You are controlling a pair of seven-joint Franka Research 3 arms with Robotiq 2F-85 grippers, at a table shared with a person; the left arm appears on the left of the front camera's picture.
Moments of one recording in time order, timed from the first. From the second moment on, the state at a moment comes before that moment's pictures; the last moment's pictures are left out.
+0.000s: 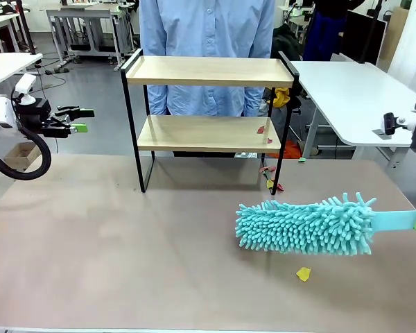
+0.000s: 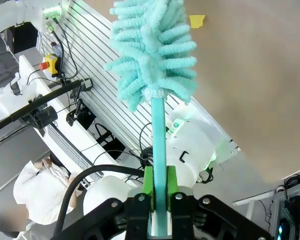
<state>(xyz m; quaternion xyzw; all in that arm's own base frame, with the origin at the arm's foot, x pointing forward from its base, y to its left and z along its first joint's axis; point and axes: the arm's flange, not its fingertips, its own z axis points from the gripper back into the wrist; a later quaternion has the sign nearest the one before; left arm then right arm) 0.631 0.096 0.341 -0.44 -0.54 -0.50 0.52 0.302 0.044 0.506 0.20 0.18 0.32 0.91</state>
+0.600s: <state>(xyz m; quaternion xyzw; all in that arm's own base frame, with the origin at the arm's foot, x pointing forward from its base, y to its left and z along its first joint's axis) 0.631 0.096 0.341 -0.44 -0.54 -0.50 0.52 0.302 0.044 0.506 0.20 0.18 0.32 0.91</state>
